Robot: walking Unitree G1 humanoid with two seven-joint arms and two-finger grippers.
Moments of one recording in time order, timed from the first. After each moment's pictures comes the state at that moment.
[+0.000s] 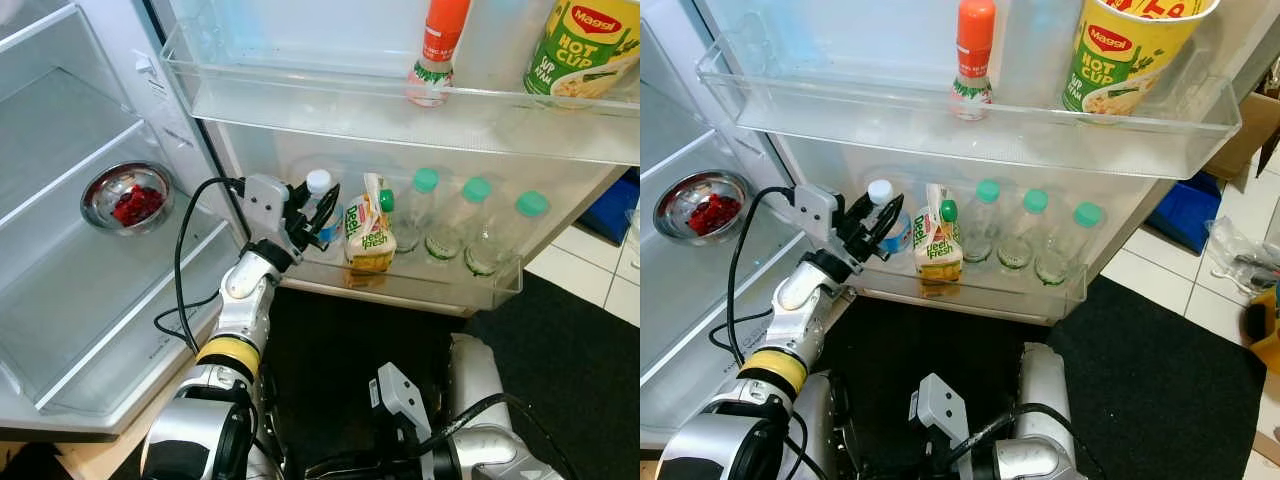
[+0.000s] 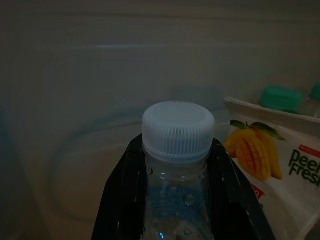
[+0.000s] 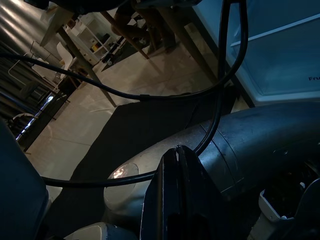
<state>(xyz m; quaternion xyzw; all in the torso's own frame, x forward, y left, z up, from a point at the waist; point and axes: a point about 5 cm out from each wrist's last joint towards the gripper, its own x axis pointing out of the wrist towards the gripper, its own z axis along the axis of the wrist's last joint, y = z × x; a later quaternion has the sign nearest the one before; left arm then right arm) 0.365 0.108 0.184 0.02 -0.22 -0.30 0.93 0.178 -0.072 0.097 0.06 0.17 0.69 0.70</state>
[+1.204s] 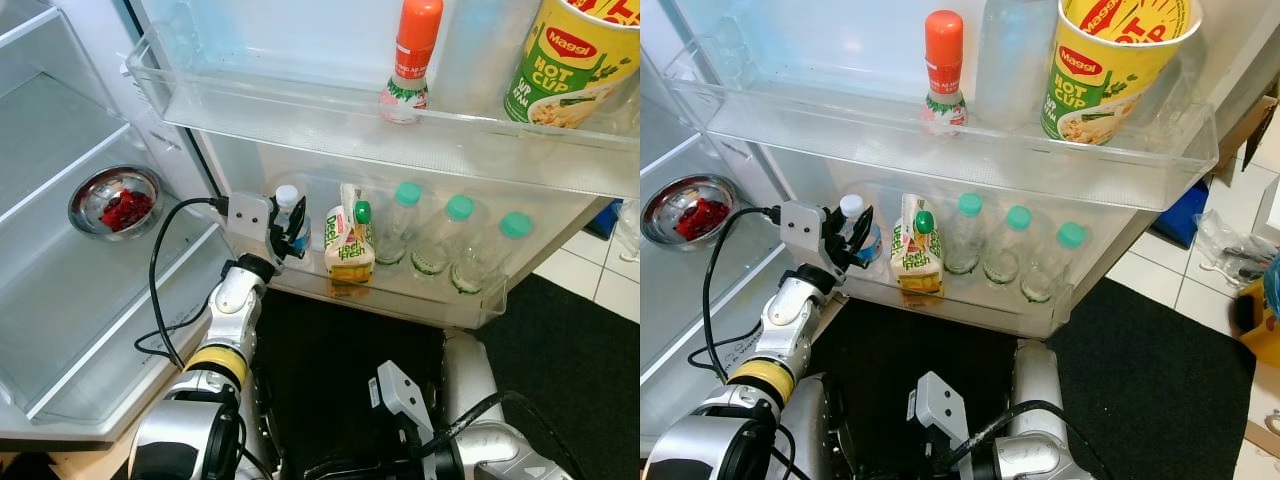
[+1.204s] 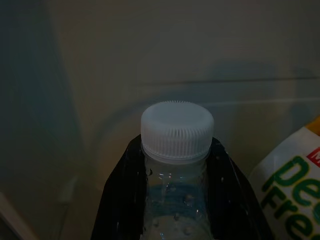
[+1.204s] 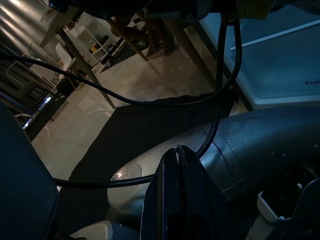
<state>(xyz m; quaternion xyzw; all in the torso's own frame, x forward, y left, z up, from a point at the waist) 0.368 0.139 0.159 0.02 -0.18 -0.18 0.97 0.176 -0.072 0.105 0.05 0.17 0.70 0.69</state>
